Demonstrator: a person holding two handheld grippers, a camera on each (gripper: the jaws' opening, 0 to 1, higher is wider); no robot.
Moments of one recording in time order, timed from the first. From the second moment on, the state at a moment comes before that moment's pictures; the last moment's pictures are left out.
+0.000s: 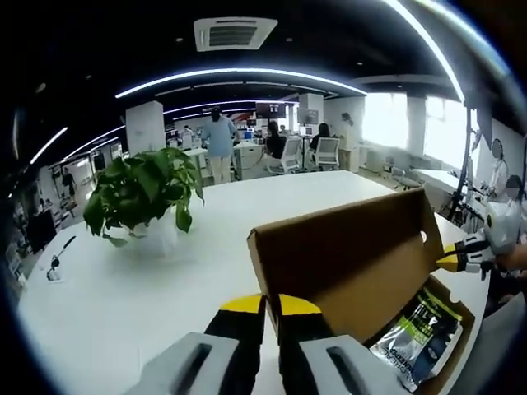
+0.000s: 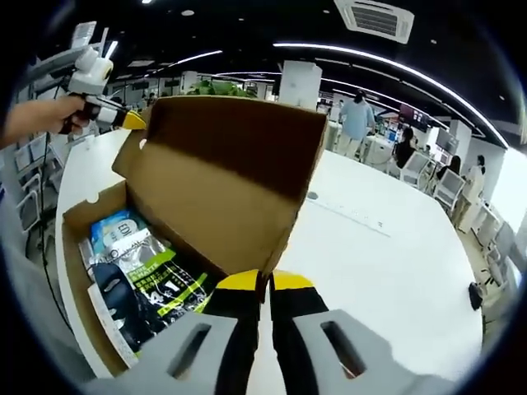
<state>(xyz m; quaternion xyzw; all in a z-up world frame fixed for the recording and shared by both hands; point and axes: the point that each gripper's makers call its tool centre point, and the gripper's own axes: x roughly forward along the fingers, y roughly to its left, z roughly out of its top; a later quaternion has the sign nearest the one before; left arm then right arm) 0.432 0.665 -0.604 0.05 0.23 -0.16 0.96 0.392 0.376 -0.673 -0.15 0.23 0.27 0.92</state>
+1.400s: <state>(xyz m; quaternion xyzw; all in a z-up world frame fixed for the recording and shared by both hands) 0.402 0.665 -0.684 0.06 0.30 -0.13 0.94 0.418 0.377 -0.688 -0.15 0.25 0.28 0.91</state>
